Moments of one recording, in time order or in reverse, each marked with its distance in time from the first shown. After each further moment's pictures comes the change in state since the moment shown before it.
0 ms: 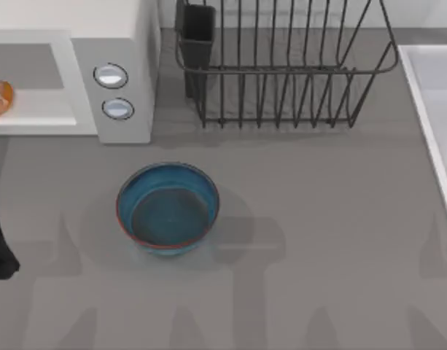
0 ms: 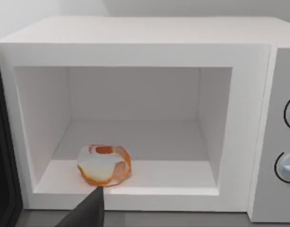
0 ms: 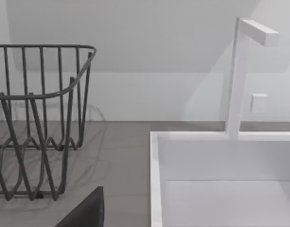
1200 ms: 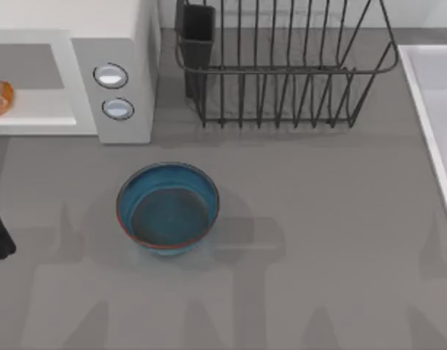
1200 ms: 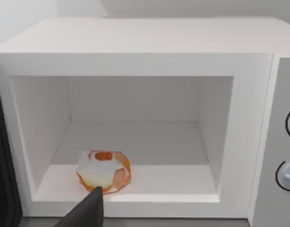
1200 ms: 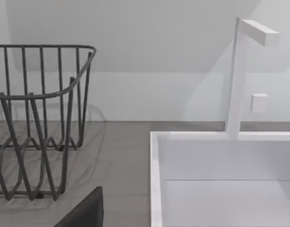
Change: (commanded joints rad) left arm 0.018 0.203 0.082 0.095 0.021 0.008; right arm 0.000 0.000 0.000 0.000 0.000 0.000
